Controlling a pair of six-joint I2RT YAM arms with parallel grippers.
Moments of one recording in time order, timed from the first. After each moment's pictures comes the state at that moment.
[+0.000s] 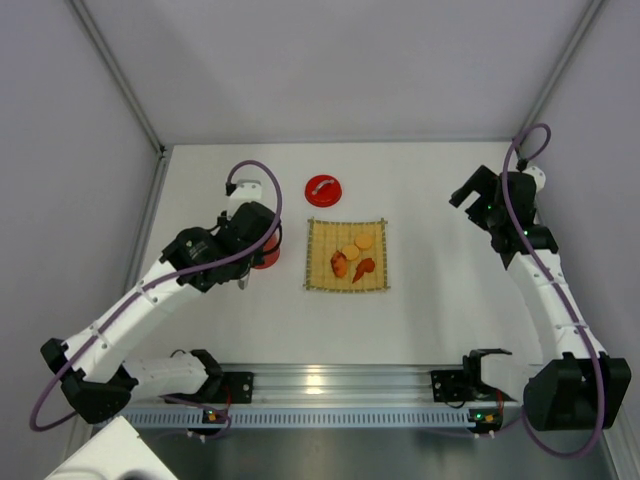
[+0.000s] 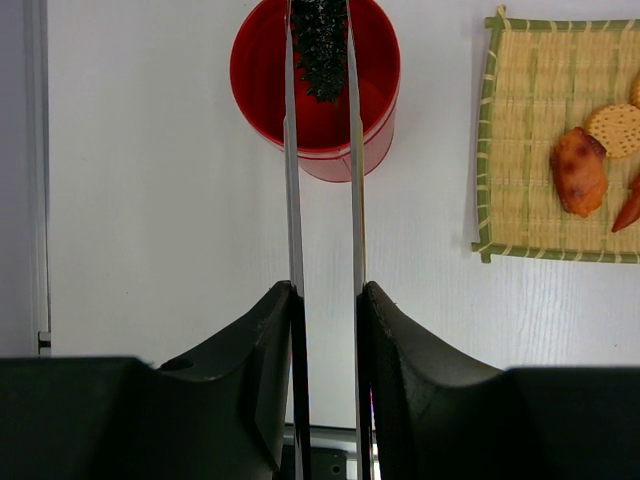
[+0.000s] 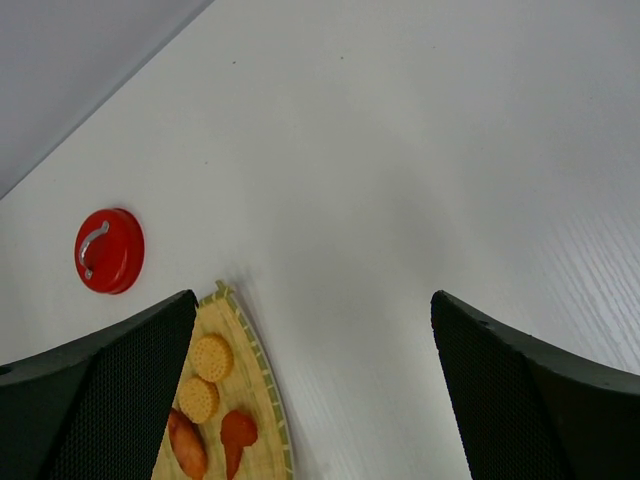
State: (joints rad) left arm -0.82 1.15 1.35 -1.14 -0.65 -0.56; right arm 0.02 1.11 0.98 -0.40 0.12 0.61
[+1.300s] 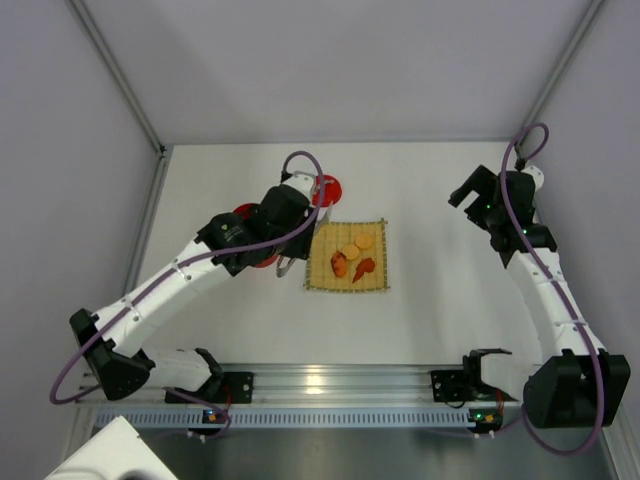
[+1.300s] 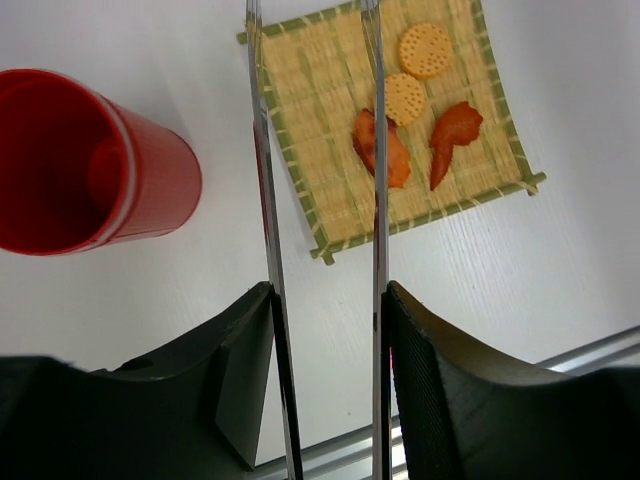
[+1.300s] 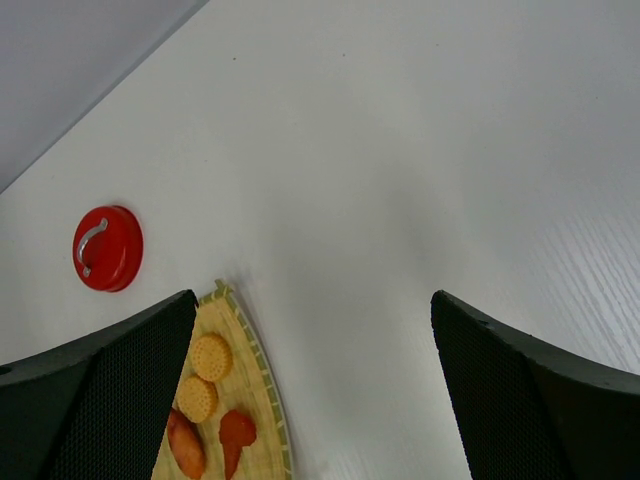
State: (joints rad) left arm -0.84 1.31 1.42 -0.91 -0.32 -0.39; right arm 0.02 1.12 0.98 -0.40 0.11 0.61
